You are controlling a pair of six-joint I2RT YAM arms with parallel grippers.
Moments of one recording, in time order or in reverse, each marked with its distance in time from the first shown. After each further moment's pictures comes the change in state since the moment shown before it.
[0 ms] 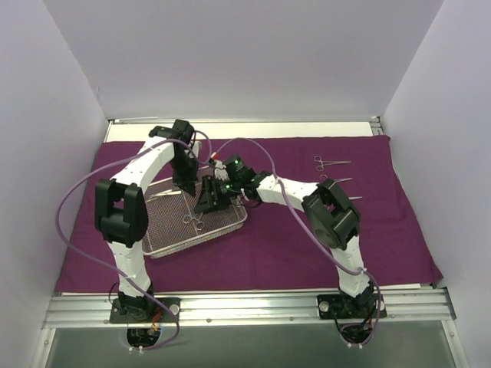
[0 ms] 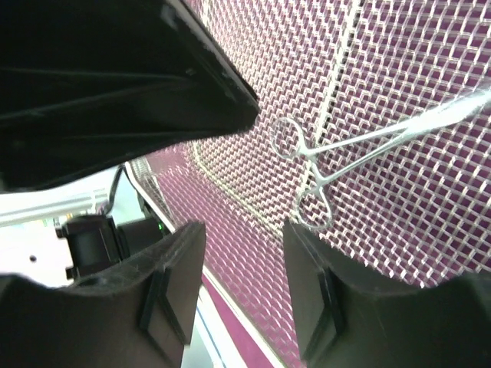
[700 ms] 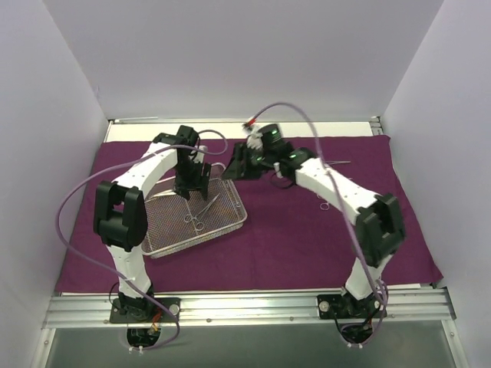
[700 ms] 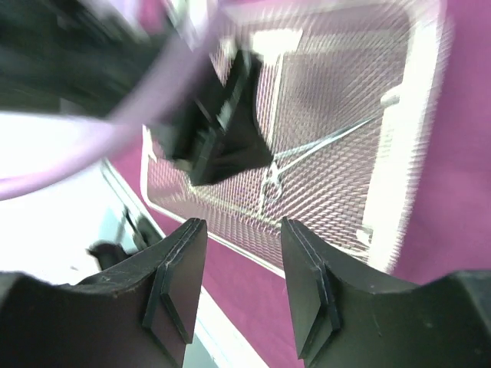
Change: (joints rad) left arm -0.022 -0.042 -0.106 0.085 0.008 0.029; right arm -0.129 -0.281 0.023 -0.285 0.176 -0.090
